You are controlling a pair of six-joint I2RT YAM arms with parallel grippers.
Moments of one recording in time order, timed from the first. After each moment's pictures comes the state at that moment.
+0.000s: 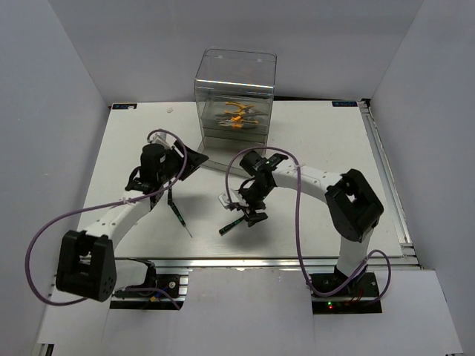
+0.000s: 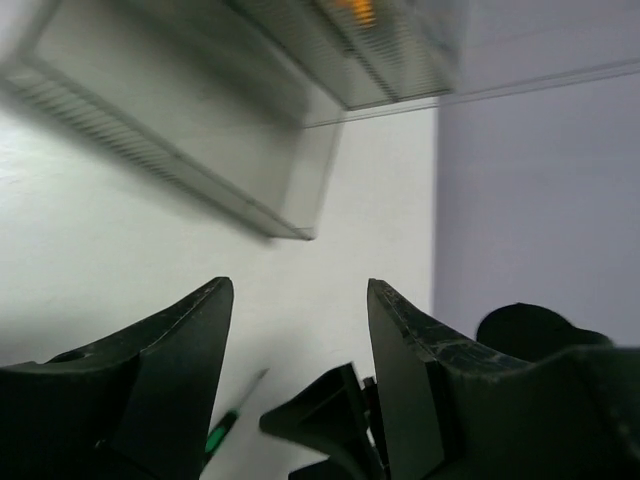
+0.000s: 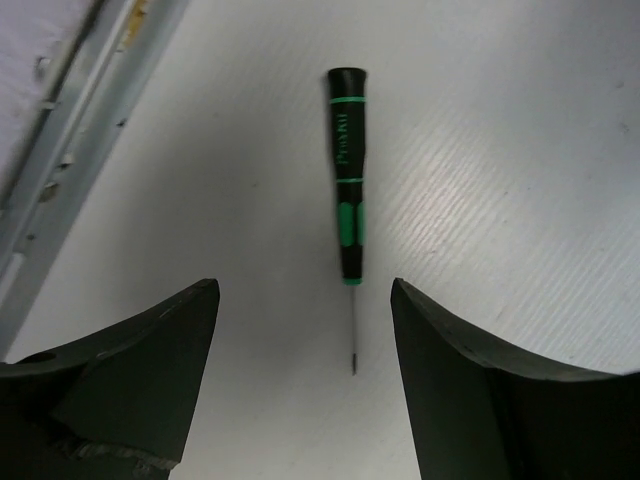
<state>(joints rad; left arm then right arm) -0.25 1.29 0.72 0.22 0.31 -0.96 0.78 1.83 1.31 -0.91 -0.74 -1.35</state>
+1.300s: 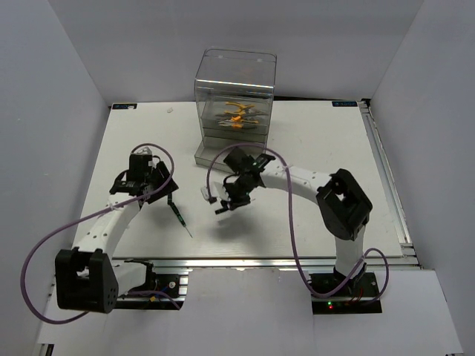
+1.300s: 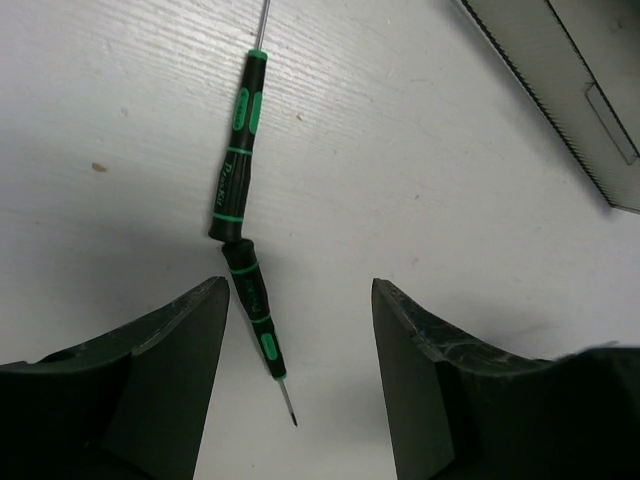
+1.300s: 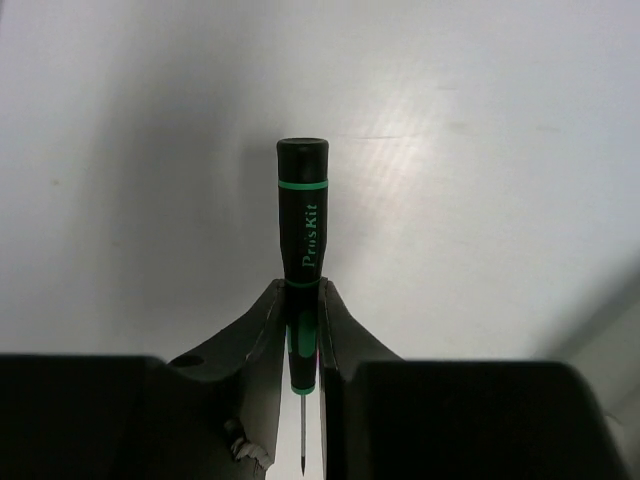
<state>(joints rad) -0.10 1.13 0.75 -0.48 0.03 -0.56 0.90 1.93 1.40 -0.69 -0.52 -1.07</state>
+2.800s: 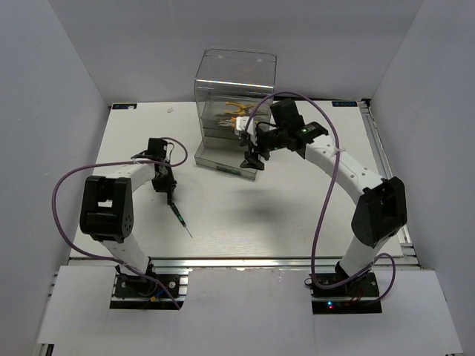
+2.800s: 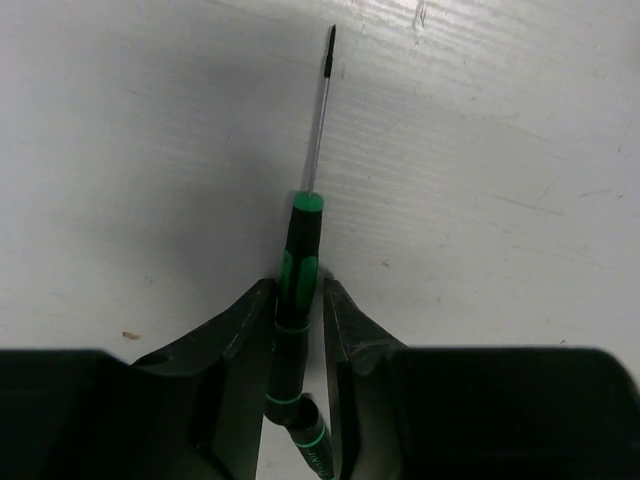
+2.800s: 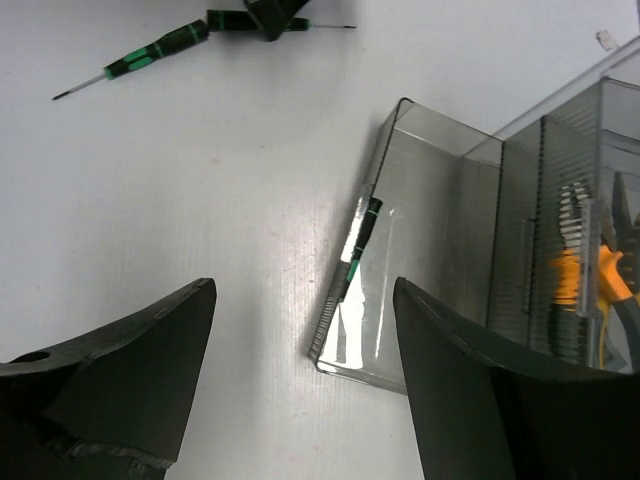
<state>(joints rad) -0.10 1.71 1.01 -0.45 -0.09 -0.35 0.56 1.72 1.55 -0.55 -0.77 -0.82</state>
